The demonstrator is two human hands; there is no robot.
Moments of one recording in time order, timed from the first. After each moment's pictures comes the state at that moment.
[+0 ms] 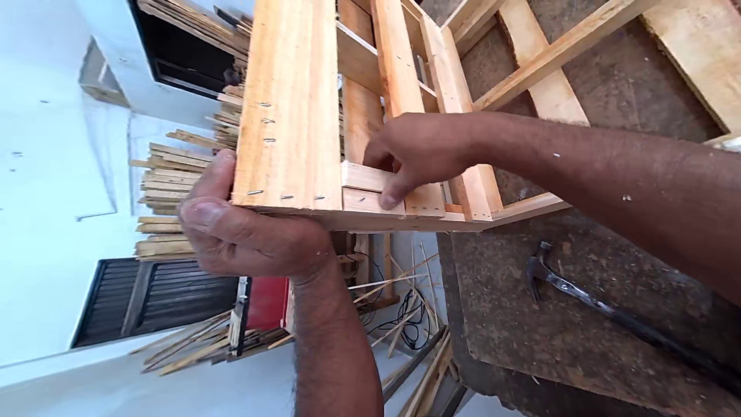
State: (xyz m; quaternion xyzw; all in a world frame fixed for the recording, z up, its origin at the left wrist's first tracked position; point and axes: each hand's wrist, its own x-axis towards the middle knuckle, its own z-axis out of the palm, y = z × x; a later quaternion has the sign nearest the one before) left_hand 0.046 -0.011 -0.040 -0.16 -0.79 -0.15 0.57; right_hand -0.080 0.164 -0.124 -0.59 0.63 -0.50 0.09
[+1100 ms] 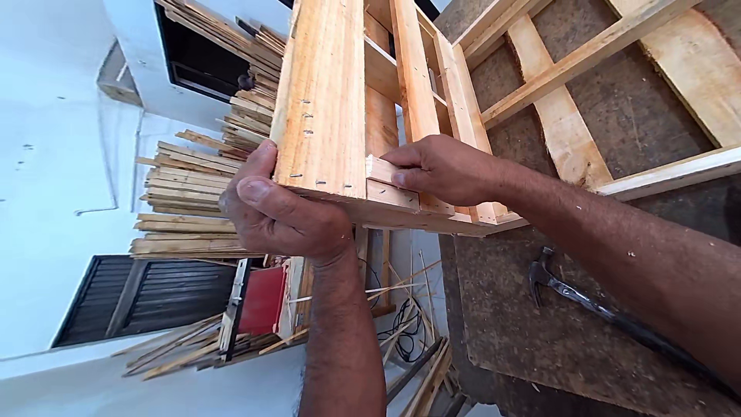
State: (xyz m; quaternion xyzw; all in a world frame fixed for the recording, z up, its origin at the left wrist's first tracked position) left_hand 0.046 -0.006 -0.041 -0.15 -0.79 -0.12 0.58; right_hand -0.039 0.168 -0.134 -0.48 0.62 -0.61 0.10
